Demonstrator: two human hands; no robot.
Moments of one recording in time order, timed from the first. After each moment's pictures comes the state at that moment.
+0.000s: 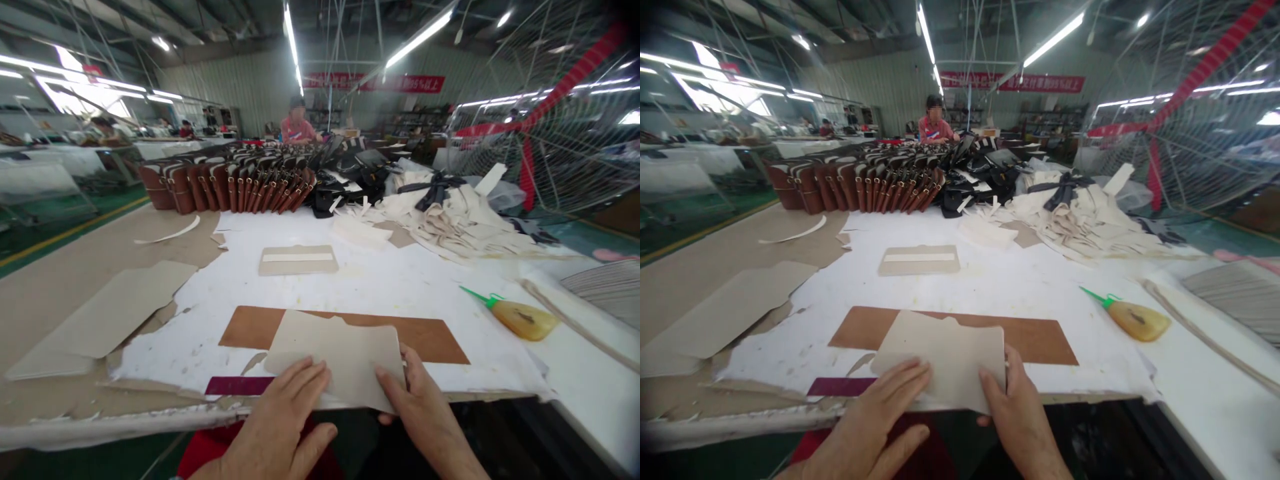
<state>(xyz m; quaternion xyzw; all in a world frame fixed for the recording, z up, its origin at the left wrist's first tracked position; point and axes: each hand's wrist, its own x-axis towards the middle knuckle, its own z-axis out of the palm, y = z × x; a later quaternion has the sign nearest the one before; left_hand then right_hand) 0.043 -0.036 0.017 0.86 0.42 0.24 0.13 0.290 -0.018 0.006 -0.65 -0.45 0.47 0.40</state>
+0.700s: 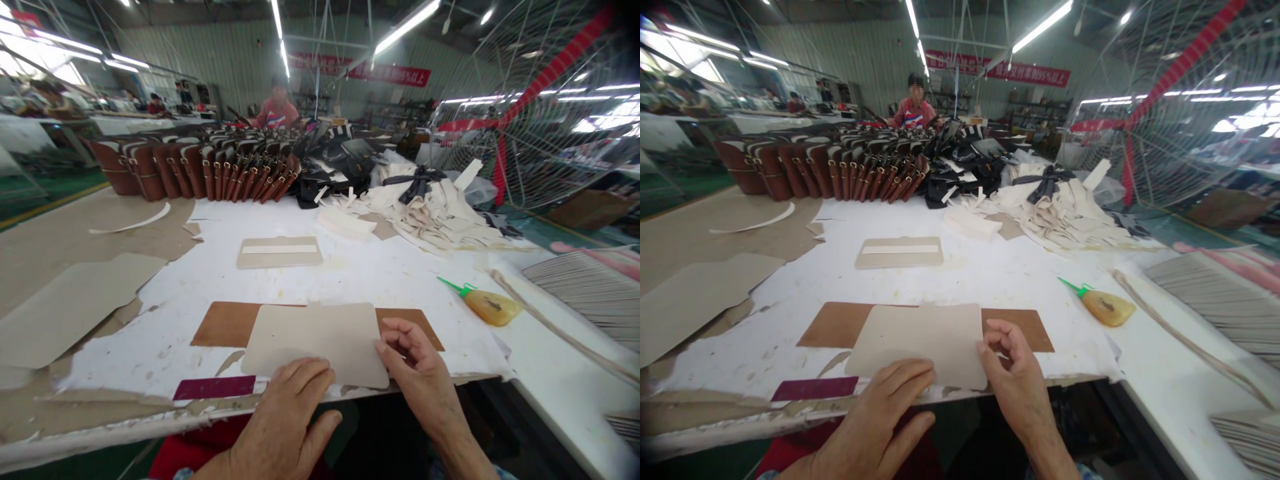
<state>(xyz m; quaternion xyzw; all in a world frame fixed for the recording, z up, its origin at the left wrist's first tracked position) 0.079 -0.024 -0.002 0.85 0.40 0.27 0.22 0.318 -0.006 0.014 -0.61 -0.50 0.36 0.49</state>
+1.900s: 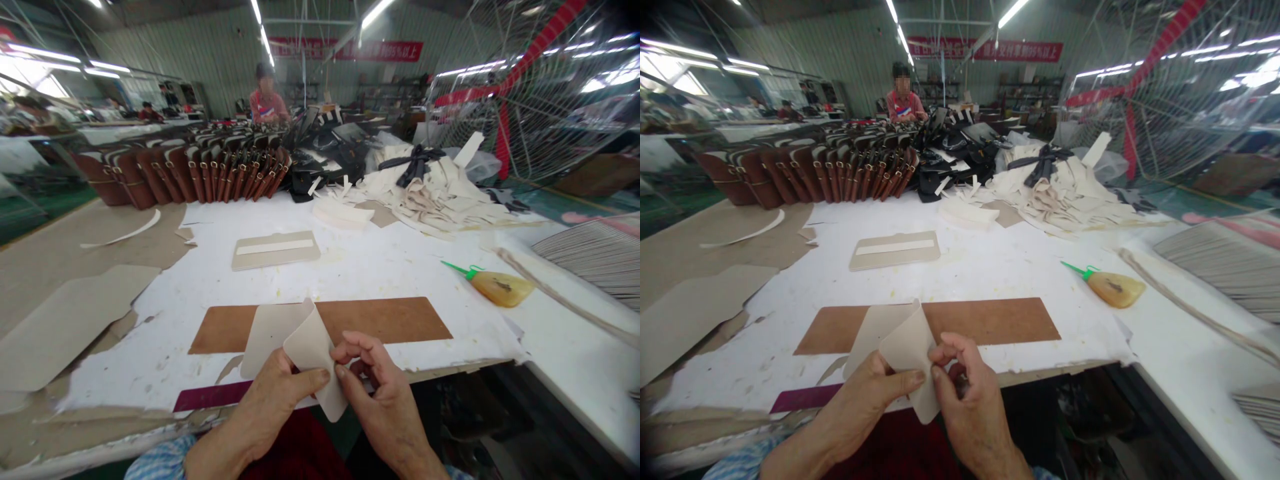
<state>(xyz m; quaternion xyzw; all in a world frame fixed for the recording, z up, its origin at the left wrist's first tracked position) 0.091 0.008 0.028 0.43 0.43 0.34 0.71 0.255 -0.023 0.002 -0.53 -0.53 0.38 0.53</state>
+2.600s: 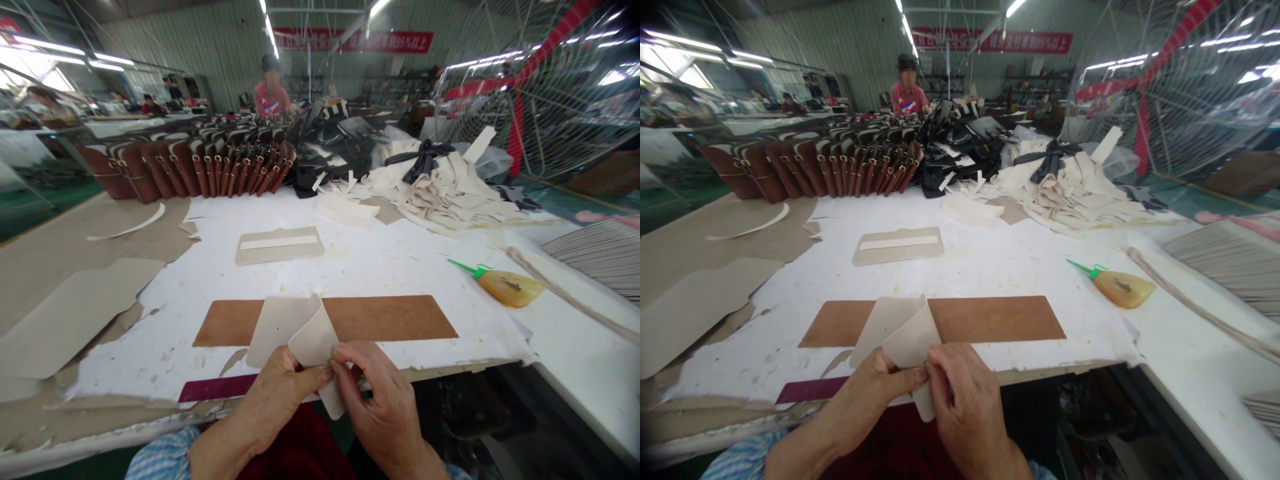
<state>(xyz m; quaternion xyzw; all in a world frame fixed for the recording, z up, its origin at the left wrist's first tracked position) 0.092 0.006 0.032 0.43 0.43 0.33 0.72 0.248 -0.020 0.002 -0.46 -0.71 0.07 0.52</state>
